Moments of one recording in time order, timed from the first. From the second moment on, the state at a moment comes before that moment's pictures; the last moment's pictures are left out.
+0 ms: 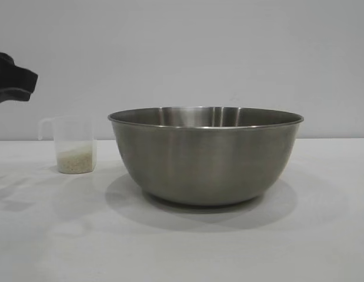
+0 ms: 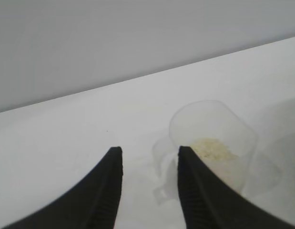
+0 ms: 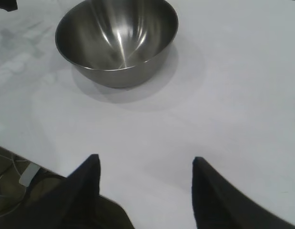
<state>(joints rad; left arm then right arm) -0.32 1.96 -0.39 -0.19 -1.14 0.14 0.52 0.07 -0.49 0.06 1.14 0.05</state>
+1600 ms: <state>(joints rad) -0.28 2.18 -0.74 -0.18 -1.14 0.13 0.52 0.07 -0.49 0.06 1.14 0.05</state>
